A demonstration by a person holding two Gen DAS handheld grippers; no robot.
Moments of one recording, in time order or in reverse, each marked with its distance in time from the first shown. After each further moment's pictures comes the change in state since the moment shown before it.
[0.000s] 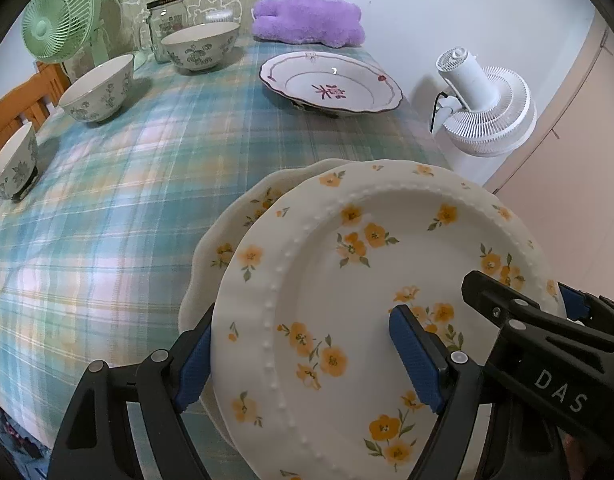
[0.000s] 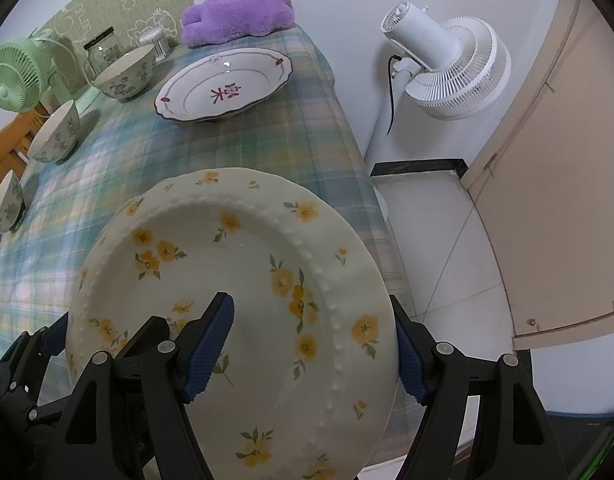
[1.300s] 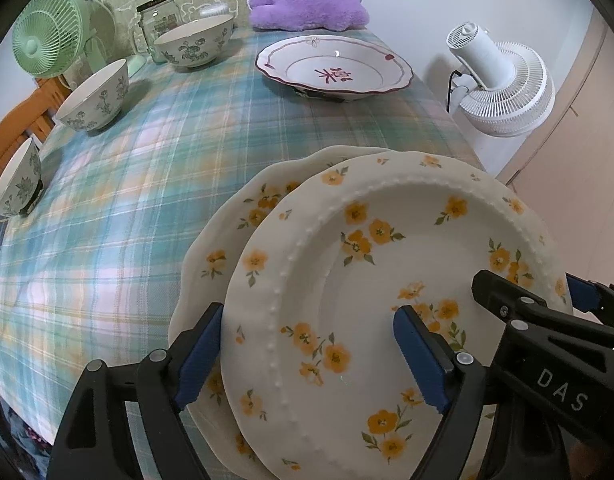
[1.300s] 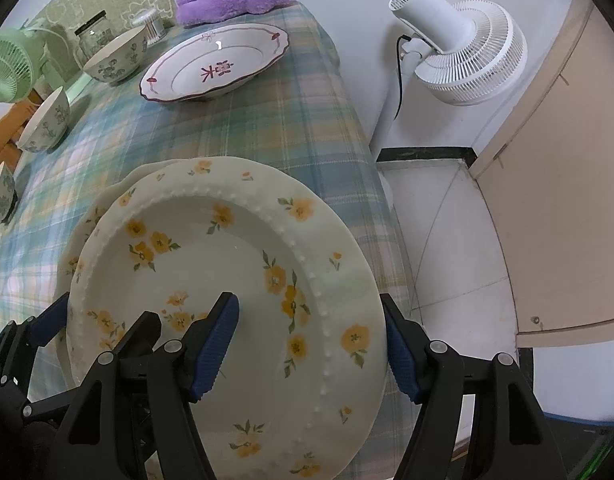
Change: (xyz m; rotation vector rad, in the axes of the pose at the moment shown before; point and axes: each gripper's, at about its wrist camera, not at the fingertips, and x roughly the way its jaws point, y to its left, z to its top) left arm 0.018 -0.013 0.007 0.046 0.044 0.099; right arm 0.030 -0.009 0.007 -0.018 0.061 0.024
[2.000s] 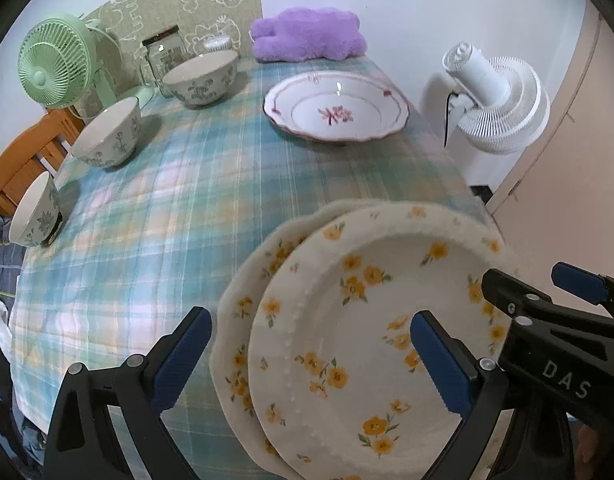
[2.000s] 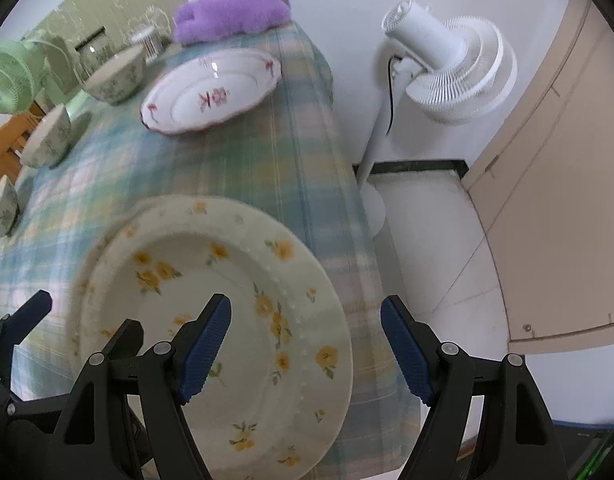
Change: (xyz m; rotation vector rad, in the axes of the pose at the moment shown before) left arm -0.038 0.002 0.025 0.024 -0.068 0.030; right arm -0.030 -0.003 0.017 -0.001 -0.049 -0.023
